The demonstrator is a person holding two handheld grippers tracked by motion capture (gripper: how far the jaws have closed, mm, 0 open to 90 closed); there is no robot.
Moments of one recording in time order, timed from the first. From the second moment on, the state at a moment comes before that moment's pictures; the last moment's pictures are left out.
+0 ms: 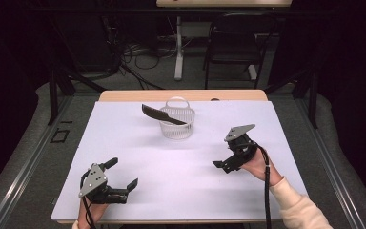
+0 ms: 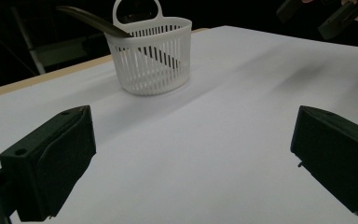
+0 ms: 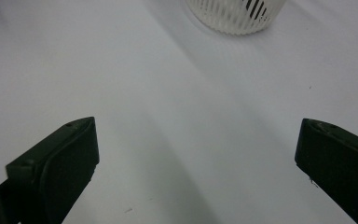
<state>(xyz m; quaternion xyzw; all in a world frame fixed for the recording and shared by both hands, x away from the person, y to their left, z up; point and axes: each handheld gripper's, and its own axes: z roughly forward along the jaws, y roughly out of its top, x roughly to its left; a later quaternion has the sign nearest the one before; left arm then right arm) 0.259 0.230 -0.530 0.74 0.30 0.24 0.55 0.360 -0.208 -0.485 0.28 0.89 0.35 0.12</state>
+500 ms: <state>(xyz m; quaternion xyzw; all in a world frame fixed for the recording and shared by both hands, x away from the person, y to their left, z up) 0.259 0.231 -0.529 0.74 0.30 0.24 0.55 0.328 -0.228 -0.497 0.28 0.87 0.37 0.14</state>
